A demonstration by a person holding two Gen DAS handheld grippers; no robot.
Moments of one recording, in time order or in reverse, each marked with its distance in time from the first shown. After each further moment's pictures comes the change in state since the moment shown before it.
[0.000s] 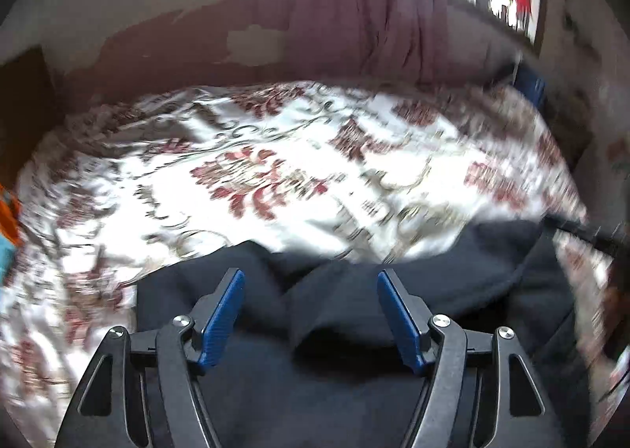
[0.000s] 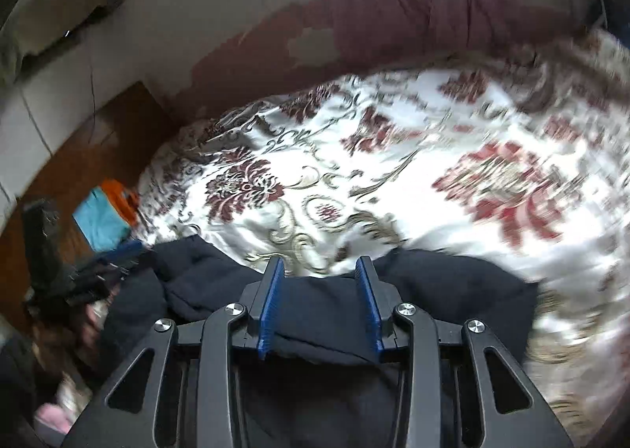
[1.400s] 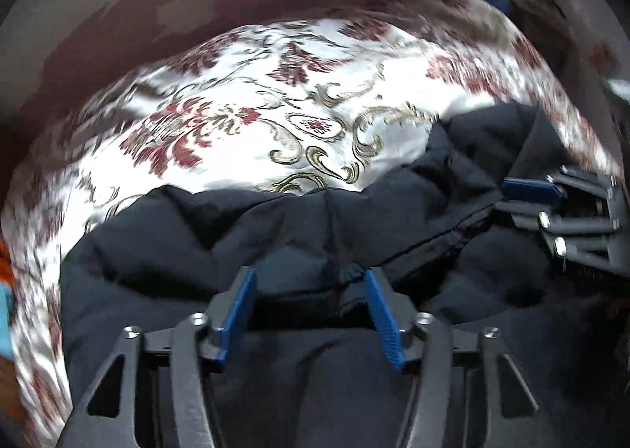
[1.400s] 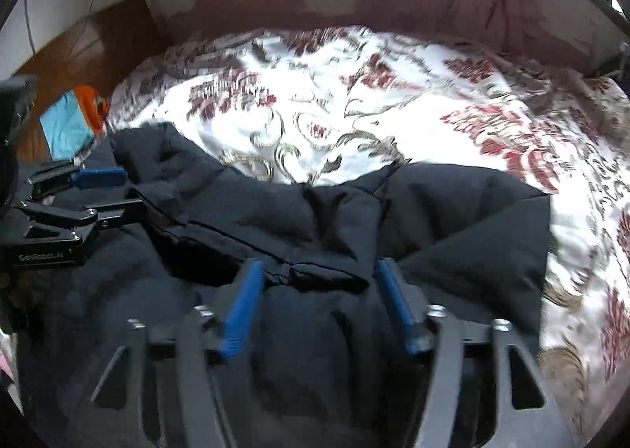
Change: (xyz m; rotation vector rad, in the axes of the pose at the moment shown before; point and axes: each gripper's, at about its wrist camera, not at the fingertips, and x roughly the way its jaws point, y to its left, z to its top) left arm 0.035 -0.060 -0.042 0.212 0.205 0.026; right arm 0.002 0.033 -0.066 -0.238 0.114 -0.215
